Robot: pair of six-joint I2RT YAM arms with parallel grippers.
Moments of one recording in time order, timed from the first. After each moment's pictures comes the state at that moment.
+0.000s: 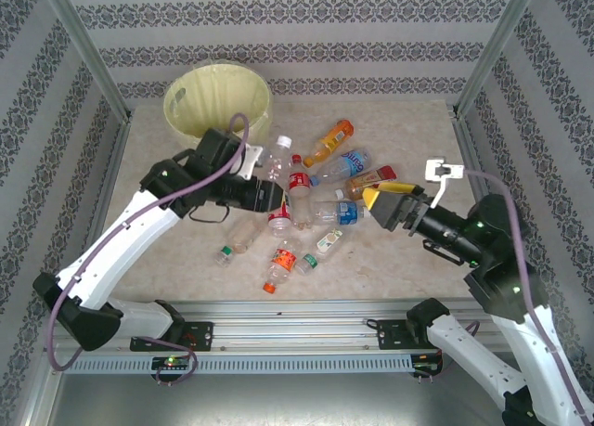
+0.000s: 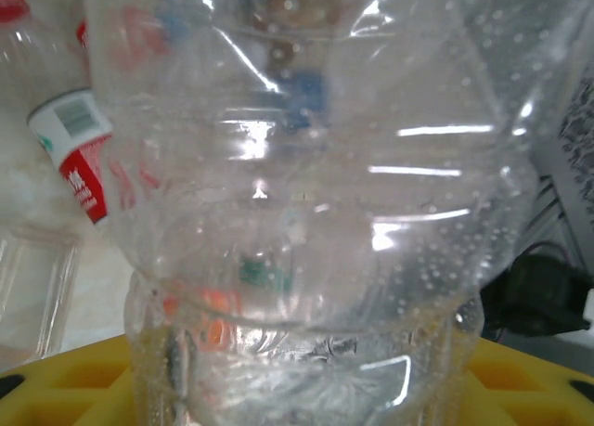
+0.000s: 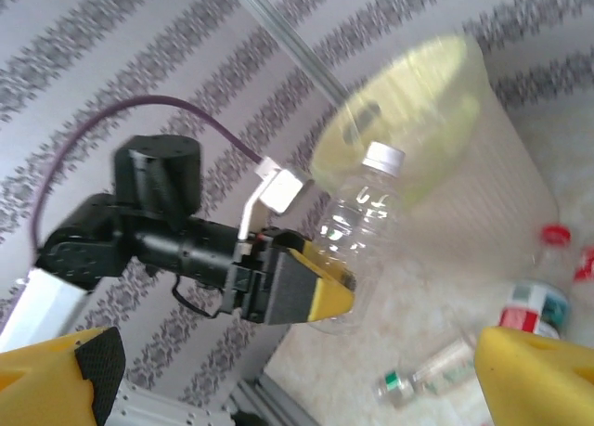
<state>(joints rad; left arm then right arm) -0.59 1.34 1.54 -1.04 0.32 -0.41 0.46 0.60 1.10 -0.50 -0.45 0.75</state>
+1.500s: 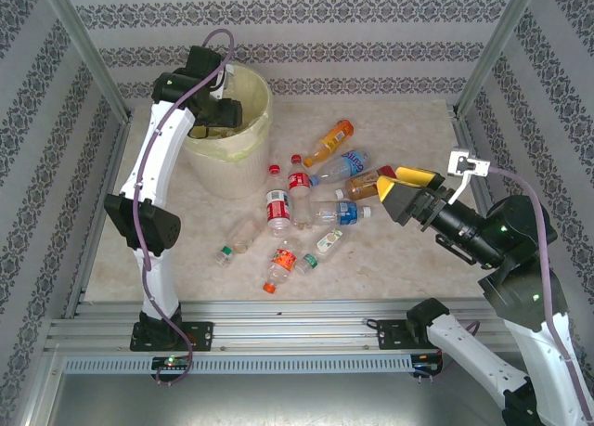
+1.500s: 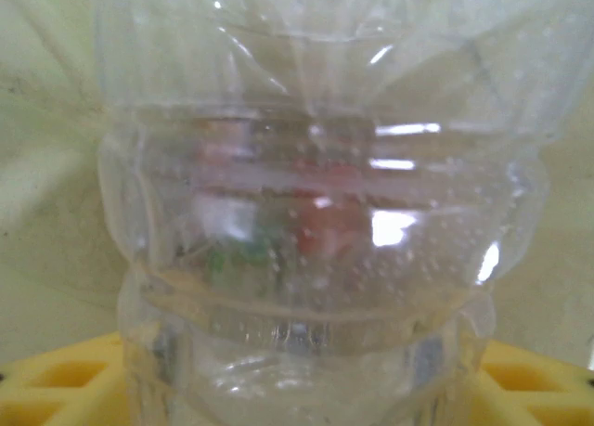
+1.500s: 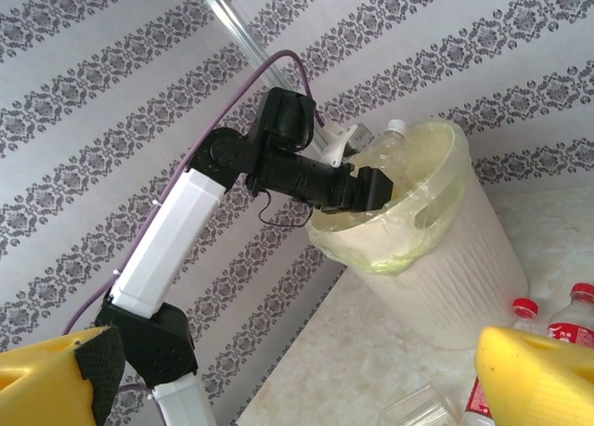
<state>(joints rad) -0.21 2.02 2.36 -1.32 -0.04 -0.19 0.46 0.62 1.21 -0.54 -0.36 0.67</state>
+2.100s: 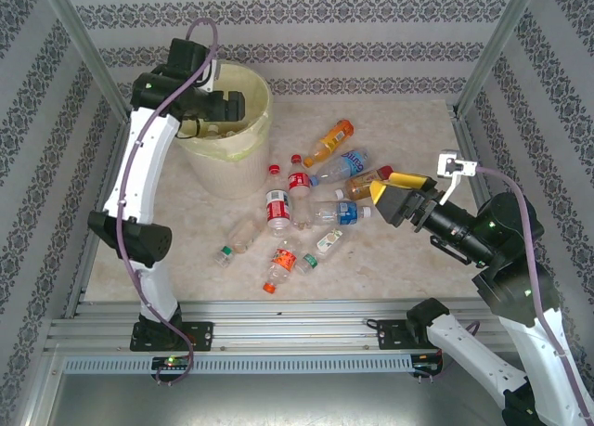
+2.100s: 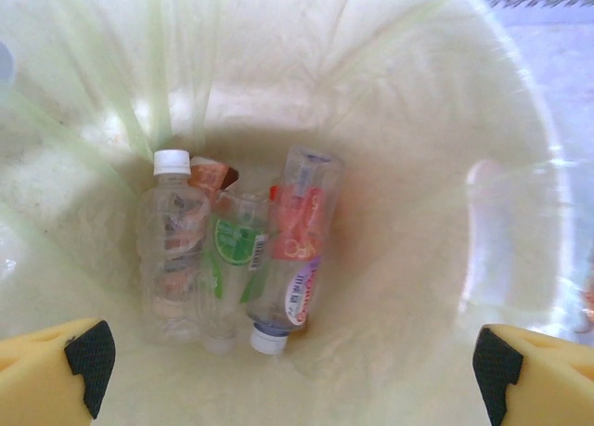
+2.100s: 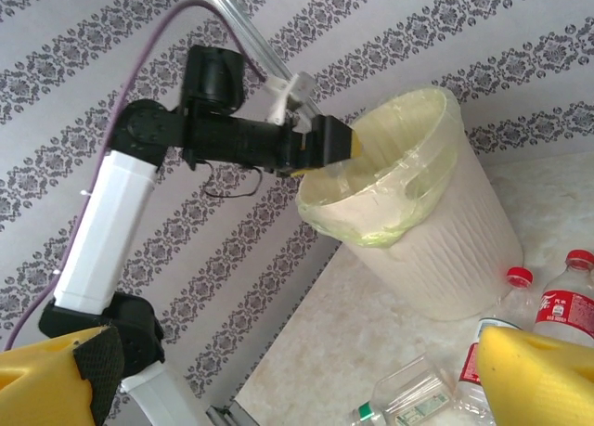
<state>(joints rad) -0.21 1.88 2.36 -1.32 0.01 -0.19 0.46 0.62 1.16 -0.55 -0.39 0.68</state>
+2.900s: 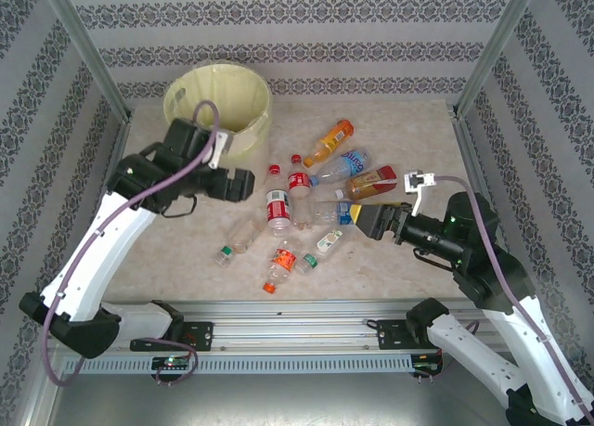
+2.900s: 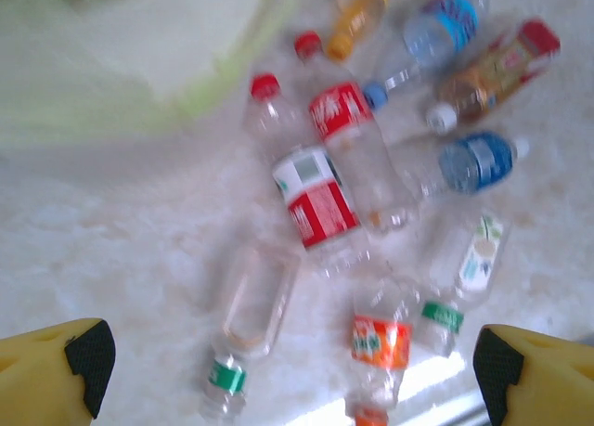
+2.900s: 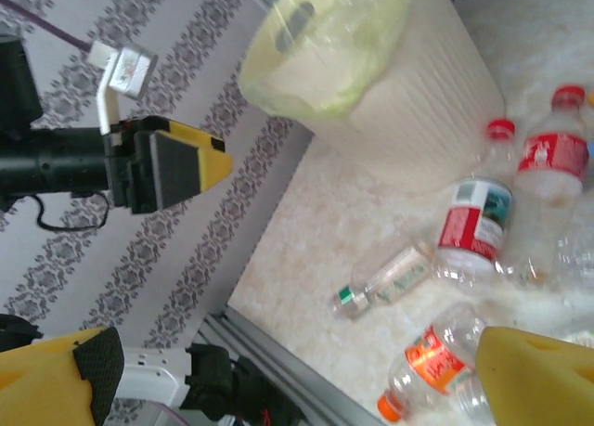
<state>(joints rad) -0.51 1.25 1.57 -1.20 0.00 -0.26 0.50 0.61 1.00 -0.67 -0.44 0.73</state>
